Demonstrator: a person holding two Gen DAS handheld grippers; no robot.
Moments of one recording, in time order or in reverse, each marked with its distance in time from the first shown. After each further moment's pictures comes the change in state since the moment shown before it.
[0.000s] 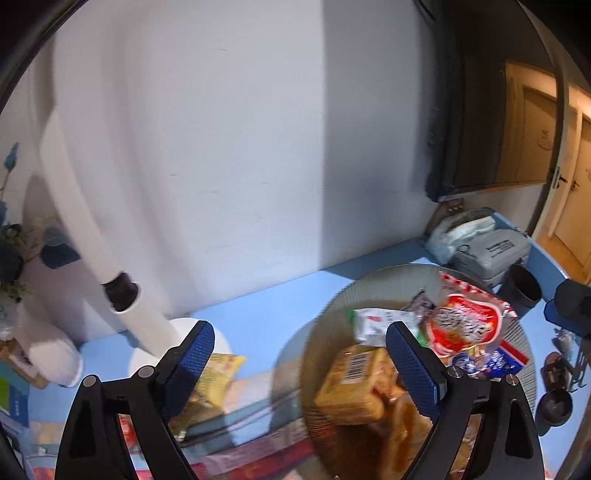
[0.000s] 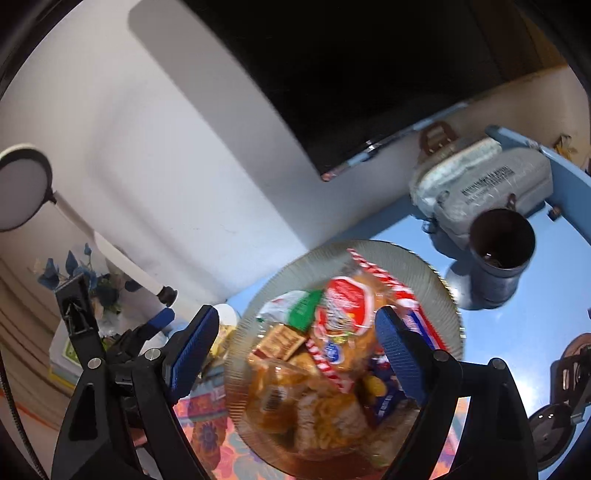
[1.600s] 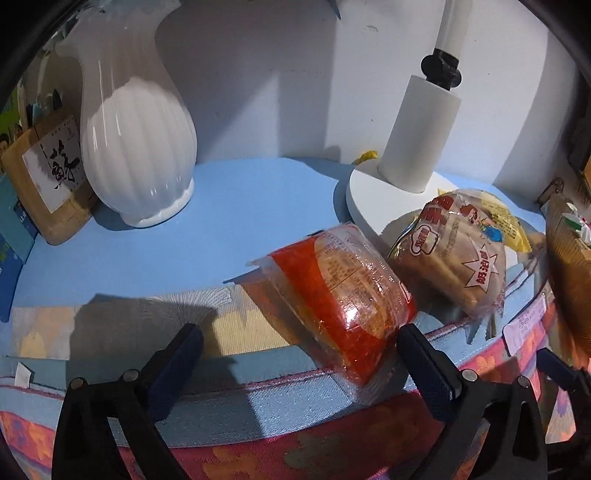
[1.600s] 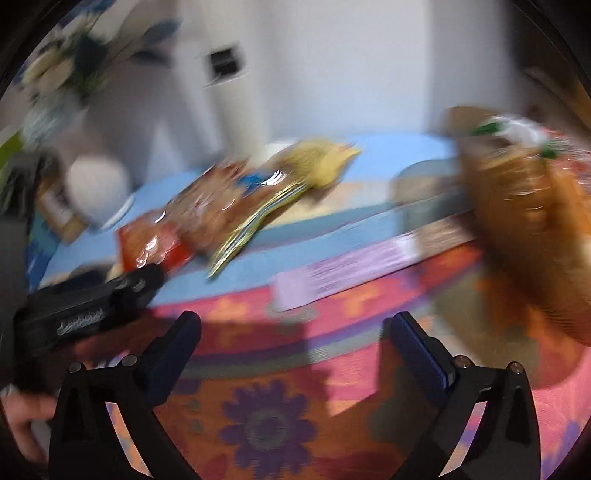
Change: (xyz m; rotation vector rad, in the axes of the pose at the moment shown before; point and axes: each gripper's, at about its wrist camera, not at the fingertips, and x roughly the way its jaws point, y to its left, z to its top) left arm 0.050 0.239 -0.167 -0.260 0.221 0.075; right arm 0.178 0.177 -0.206 -0.359 0.211 -0.271
